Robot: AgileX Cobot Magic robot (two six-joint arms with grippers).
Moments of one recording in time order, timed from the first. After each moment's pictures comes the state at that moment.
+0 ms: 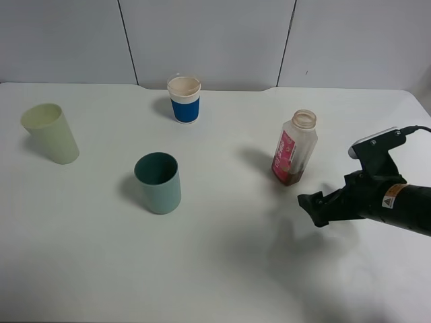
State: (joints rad) left arm 0.05 -0.01 -0.51 0.07 1.06 -0.12; right arm 0.25 1.62 -0.18 -0.07 -0.65 -0.10
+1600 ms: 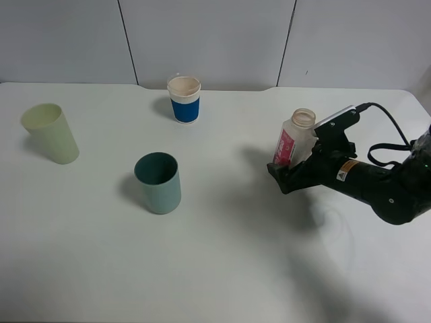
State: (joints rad) left arm 0.05 -0.01 -0.51 0.07 1.06 -0.12; right arm 0.25 2.01 -0.42 -0.16 -1.03 -0.19
